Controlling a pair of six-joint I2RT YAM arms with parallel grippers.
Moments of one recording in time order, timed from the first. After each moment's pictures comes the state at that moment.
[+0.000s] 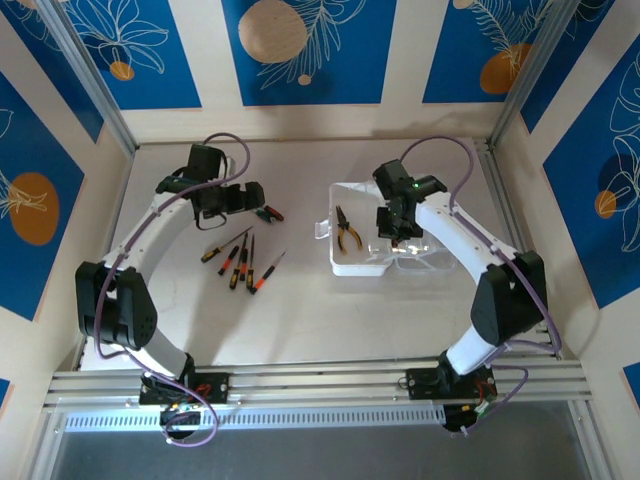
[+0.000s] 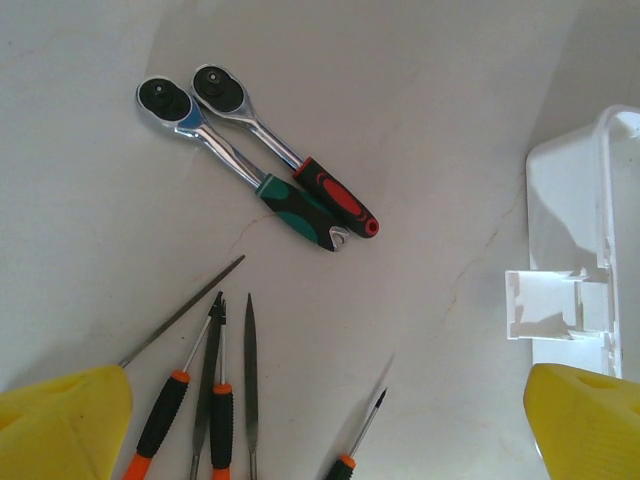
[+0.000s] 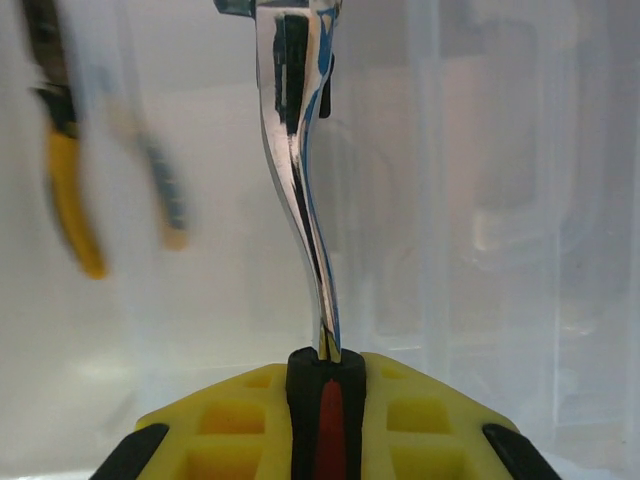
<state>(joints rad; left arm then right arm) -0.23 1.59 1.36 -0.71 0.16 -0.36 0.42 1.62 1.36 -1.06 0.20 0.50</state>
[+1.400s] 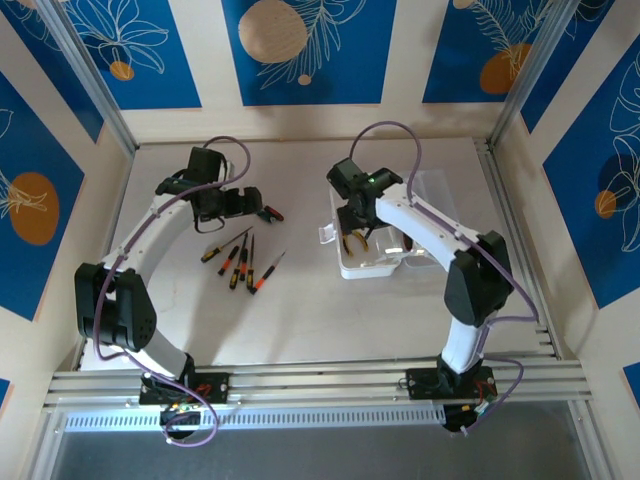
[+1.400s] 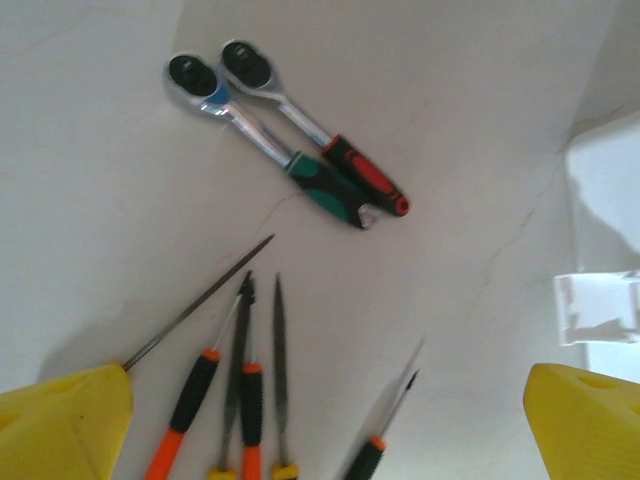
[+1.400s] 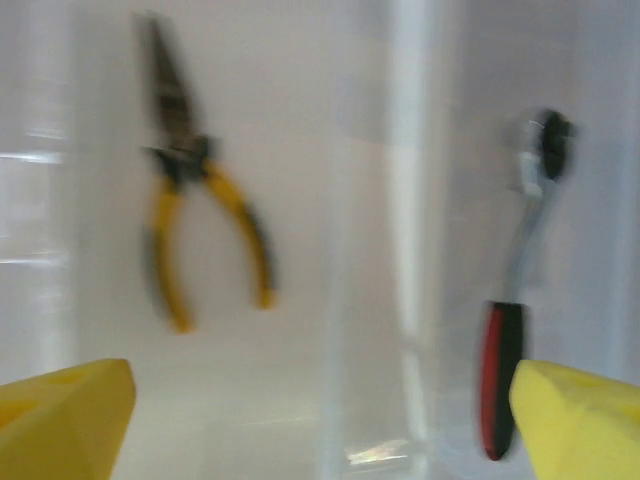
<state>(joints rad) -0.23 1.58 1.34 -0.76 0.11 -0.32 0.63 1.76 1.59 -1.09 0.37 0.40</state>
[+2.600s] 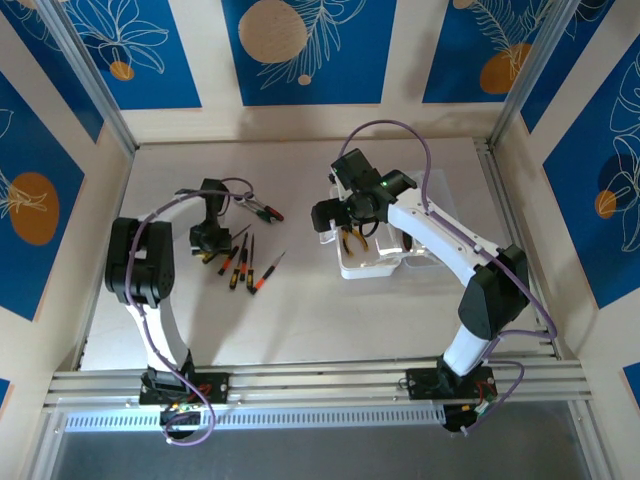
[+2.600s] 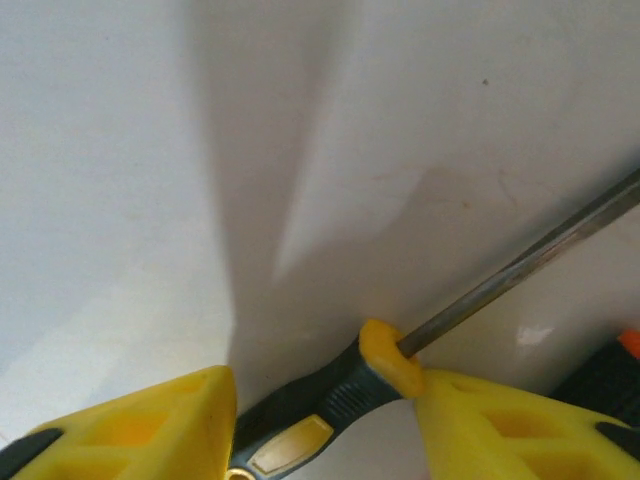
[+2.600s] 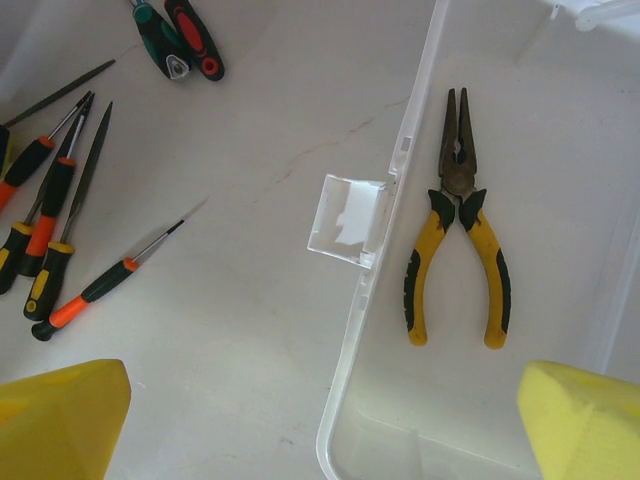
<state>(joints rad) -0.13 1.92 1.28 -0.87 -0.12 -0.18 0.63 1.68 1.55 -0.92 0.00 0.32</state>
